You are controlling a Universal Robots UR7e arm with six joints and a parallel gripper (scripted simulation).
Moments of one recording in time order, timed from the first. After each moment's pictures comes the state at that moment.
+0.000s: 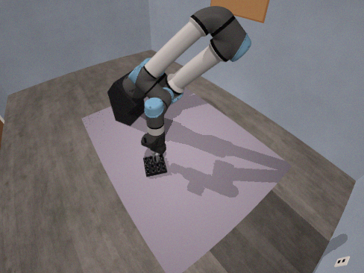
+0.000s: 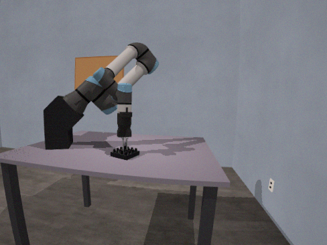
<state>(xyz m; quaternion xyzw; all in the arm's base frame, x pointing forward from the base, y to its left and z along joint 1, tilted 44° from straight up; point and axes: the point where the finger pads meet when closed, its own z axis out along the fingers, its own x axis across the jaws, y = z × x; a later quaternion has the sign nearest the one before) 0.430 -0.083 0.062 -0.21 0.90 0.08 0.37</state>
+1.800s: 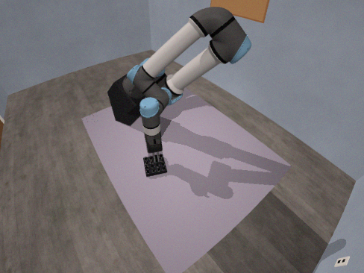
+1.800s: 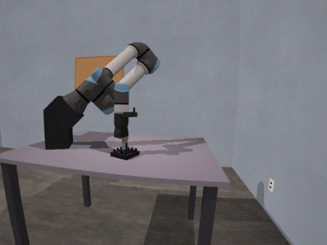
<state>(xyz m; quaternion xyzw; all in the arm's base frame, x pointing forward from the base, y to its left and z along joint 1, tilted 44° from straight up) 0.430 -0.083 0.062 -0.51 0.78 -0.05 0.37</state>
